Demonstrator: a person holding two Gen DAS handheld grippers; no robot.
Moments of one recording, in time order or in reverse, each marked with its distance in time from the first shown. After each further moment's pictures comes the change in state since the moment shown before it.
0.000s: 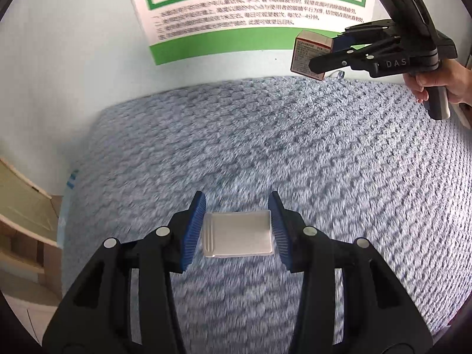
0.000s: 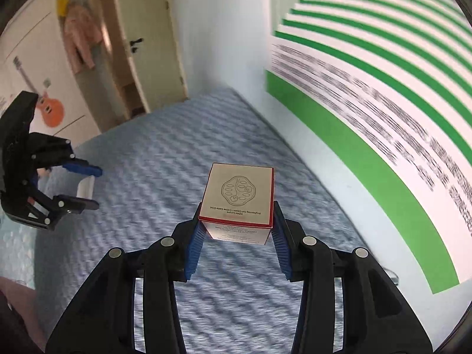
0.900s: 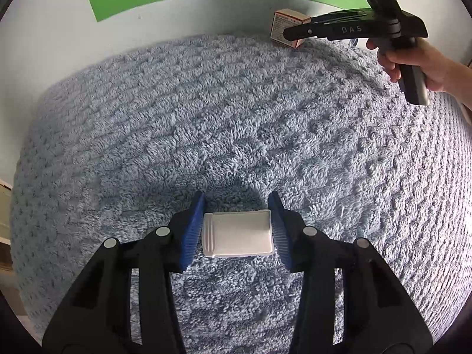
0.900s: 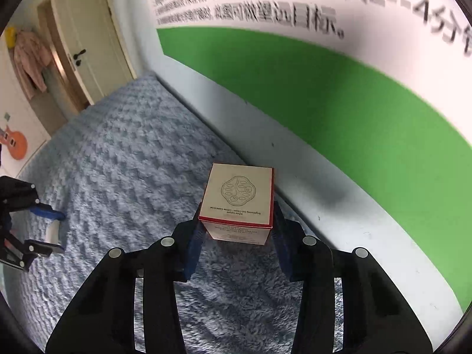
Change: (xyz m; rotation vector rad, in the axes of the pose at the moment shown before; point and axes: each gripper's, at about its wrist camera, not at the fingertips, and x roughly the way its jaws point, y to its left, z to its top) left arm 0.152 -0.011 0.031 0.030 0.131 -0.142; right arm 0.102 -0.141 -0.045 0.224 0.040 -0.121
